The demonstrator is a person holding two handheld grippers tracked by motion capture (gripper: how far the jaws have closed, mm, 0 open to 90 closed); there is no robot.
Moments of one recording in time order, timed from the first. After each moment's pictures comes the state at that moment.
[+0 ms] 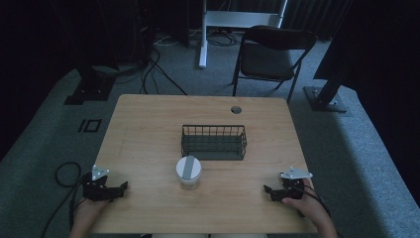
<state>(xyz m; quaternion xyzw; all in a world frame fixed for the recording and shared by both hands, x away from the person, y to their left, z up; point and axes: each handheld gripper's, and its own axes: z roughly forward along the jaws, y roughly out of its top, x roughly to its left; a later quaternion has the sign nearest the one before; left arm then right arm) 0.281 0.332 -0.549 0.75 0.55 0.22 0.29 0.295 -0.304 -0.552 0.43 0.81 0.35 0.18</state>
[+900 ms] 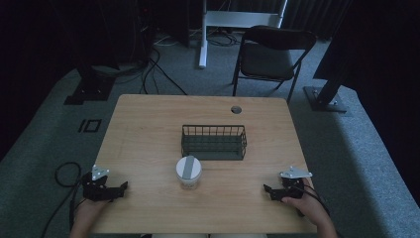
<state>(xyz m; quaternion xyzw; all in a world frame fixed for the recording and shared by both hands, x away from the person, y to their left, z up) 0.281 0.332 -0.549 0.75 0.55 0.22 0.29 0.297 -0.302 -0.552 0.44 0.81 0.35 0.18</state>
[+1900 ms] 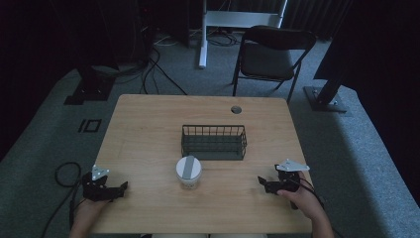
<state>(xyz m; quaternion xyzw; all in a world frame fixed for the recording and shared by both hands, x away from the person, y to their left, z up) 0.281 0.332 -0.549 0.75 0.55 0.22 0.29 0.308 -0.281 -0.526 0.42 0.80 0.39 0.19</state>
